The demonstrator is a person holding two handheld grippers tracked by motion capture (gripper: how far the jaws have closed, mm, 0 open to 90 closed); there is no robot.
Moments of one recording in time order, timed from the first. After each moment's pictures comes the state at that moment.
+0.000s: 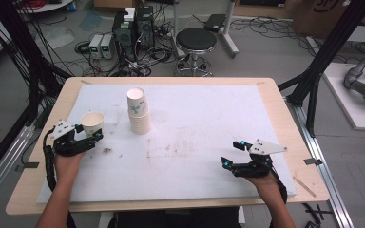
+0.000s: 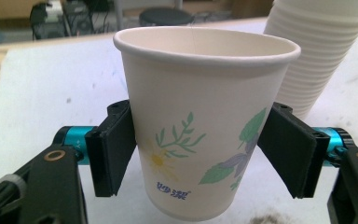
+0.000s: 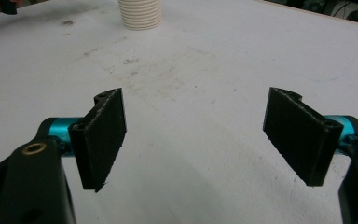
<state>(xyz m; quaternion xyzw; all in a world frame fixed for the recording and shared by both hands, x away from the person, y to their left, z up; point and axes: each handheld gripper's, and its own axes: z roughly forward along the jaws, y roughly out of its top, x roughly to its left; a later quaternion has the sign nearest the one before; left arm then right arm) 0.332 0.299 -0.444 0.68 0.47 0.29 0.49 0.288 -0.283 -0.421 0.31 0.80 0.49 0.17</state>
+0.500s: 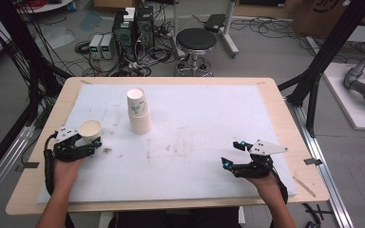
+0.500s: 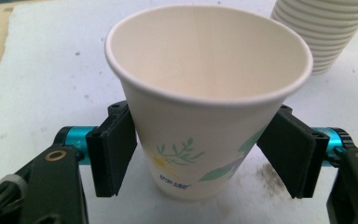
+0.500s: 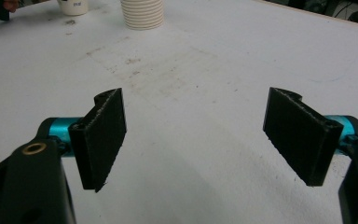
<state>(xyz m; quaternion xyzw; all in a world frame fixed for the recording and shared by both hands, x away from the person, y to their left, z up) 0.319 0.300 -0.453 0.71 0.49 0.28 0.43 0.287 -0.283 -0.420 0.31 0.80 0.49 0.17</state>
